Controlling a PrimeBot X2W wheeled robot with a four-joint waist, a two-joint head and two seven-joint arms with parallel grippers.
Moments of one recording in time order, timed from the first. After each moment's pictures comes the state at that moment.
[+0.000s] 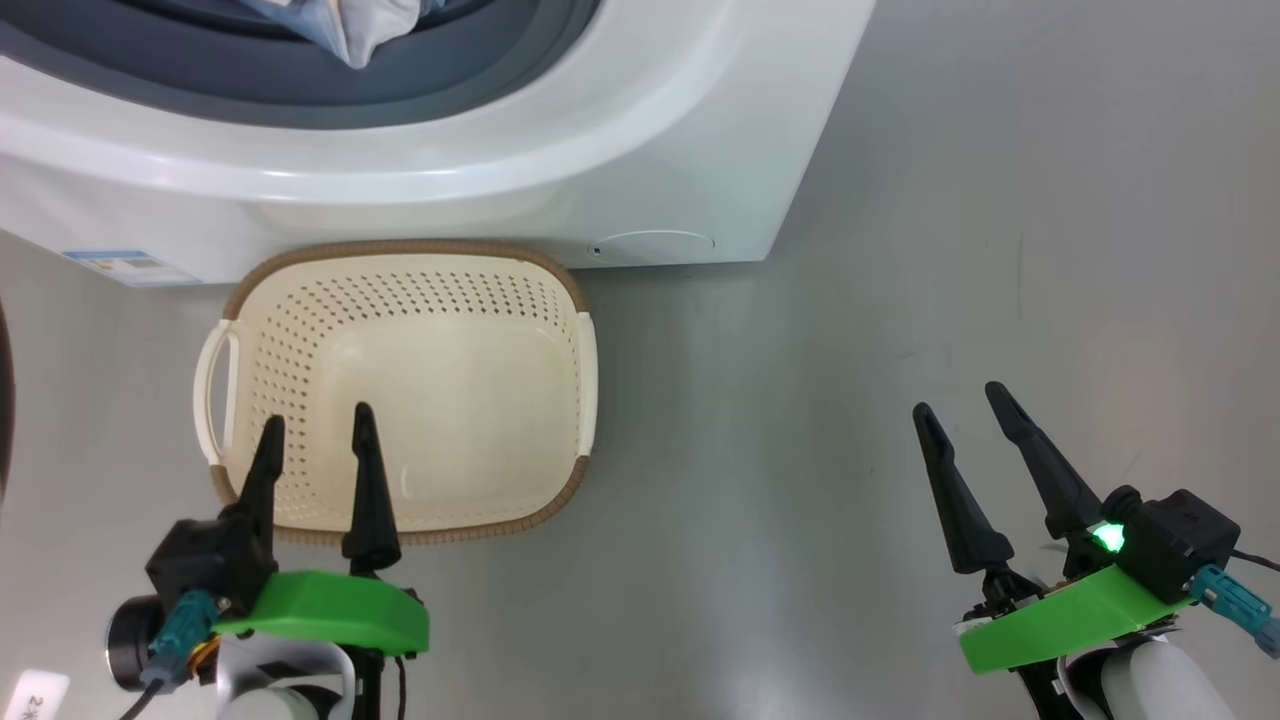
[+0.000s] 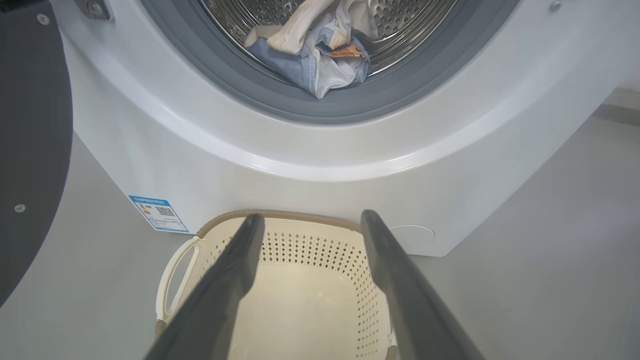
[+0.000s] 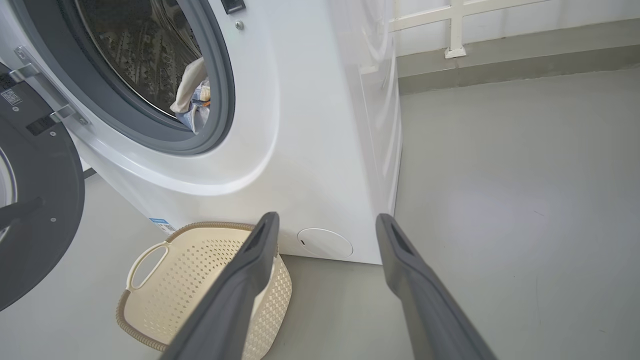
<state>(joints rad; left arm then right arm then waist) -0.14 0.05 -0.16 -0.02 -0.28 0.22 -0.12 -0.14 -0.19 0.15 0.04 0.37 0.13 -0.26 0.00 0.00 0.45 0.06</state>
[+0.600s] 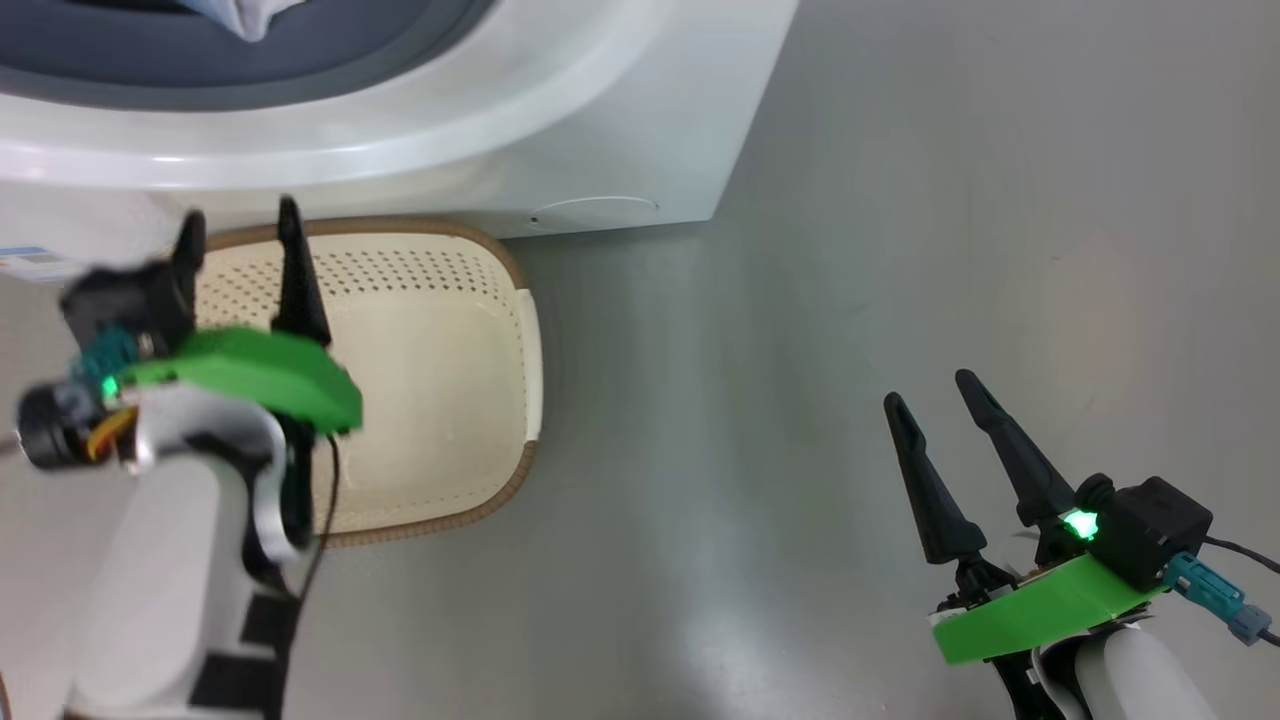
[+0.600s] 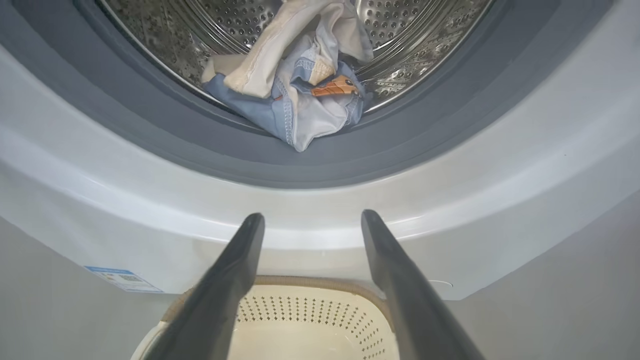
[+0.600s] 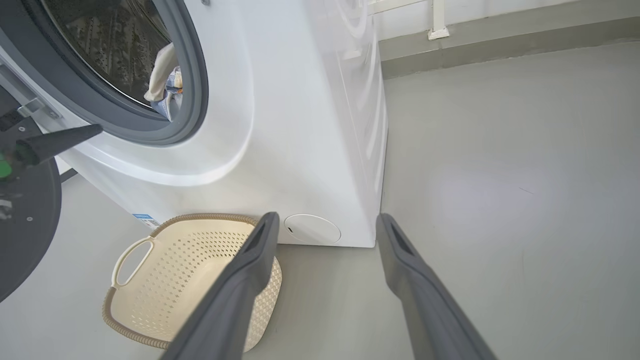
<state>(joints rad) -0.53 0.10 -0.14 0.21 -0.29 0.21 -0.01 -0.17 -0.17 0.18 0.05 0.37 0.13 -0.26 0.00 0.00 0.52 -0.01</state>
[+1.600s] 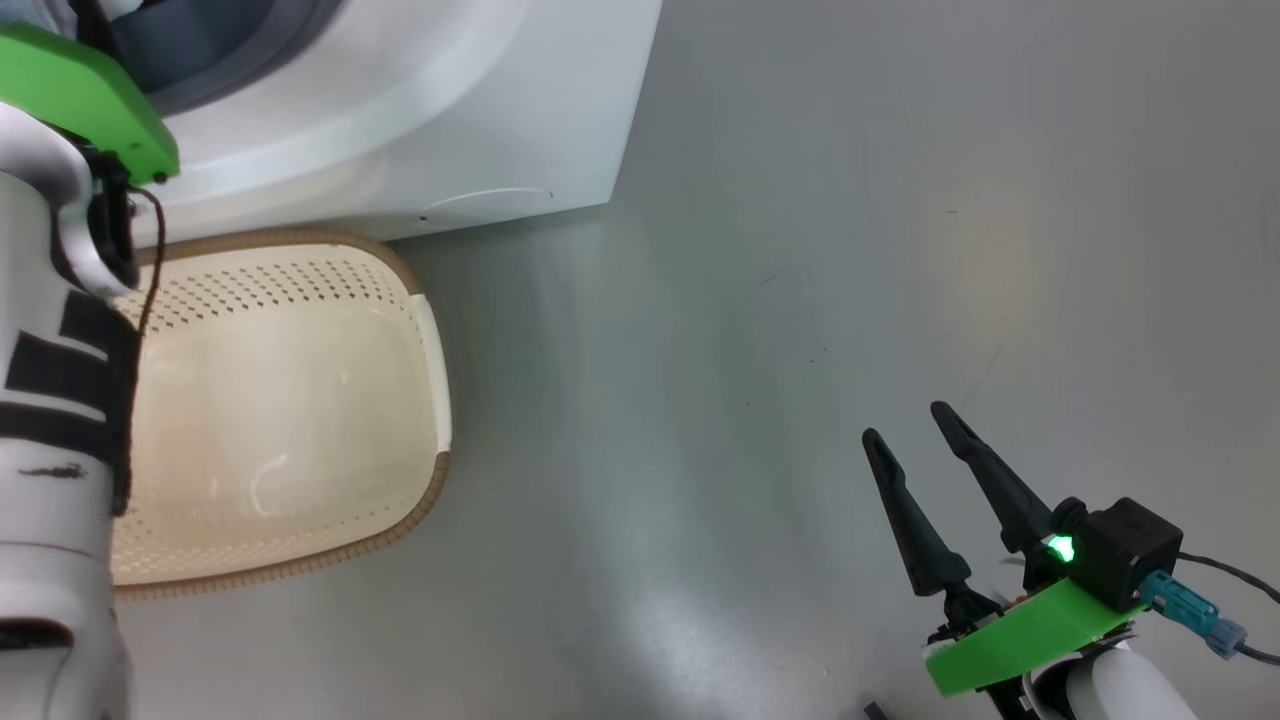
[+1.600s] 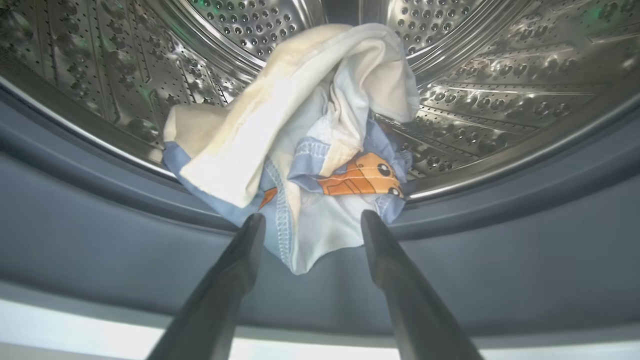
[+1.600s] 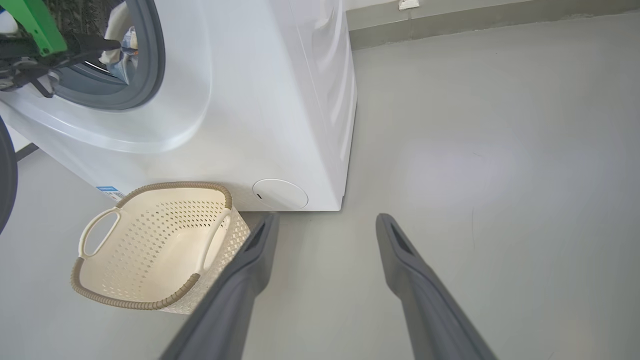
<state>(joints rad) -1.19 0.18 -0.10 1.01 -0.31 0.13 -0.05 -0.15 -0.20 0.24 0.07 0.38 0.13 -0.26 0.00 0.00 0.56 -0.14</state>
